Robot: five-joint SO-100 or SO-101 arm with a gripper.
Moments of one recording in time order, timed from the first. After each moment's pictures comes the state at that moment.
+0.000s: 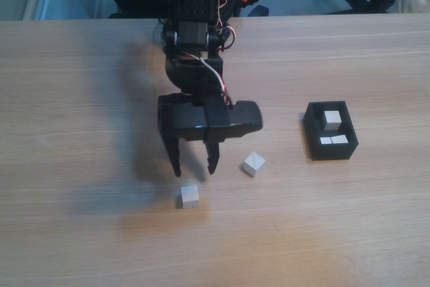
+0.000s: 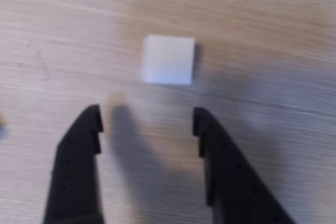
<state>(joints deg) 4.3 100.5 125.6 18.7 -103.1</state>
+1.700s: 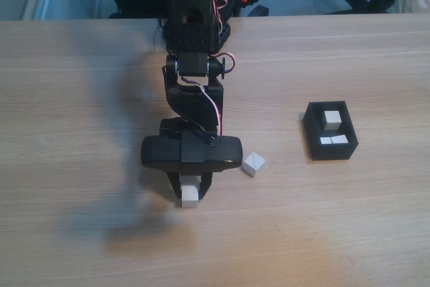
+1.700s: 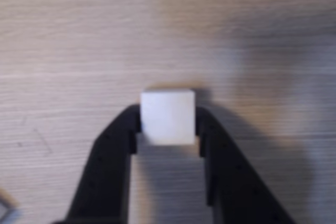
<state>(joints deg) 3.4 85.8 116.0 14.9 -90.4</state>
